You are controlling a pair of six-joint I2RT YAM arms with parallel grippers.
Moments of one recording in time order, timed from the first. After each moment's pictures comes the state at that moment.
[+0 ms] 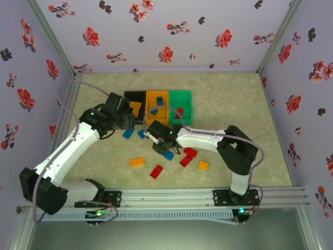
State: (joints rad) left arm -0.55 1.24 1.19 -0.96 -0.26 -0.43; right arm 1.00 1.81 1.20 -0.52 0.09 0.04
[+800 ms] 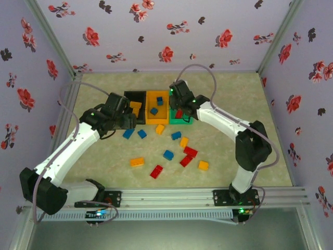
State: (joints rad) left arm -0.55 1.23 1.18 -0.93 -0.22 -0.43; right arm 0.66 1.78 1.43 -0.45 0.26 0.47
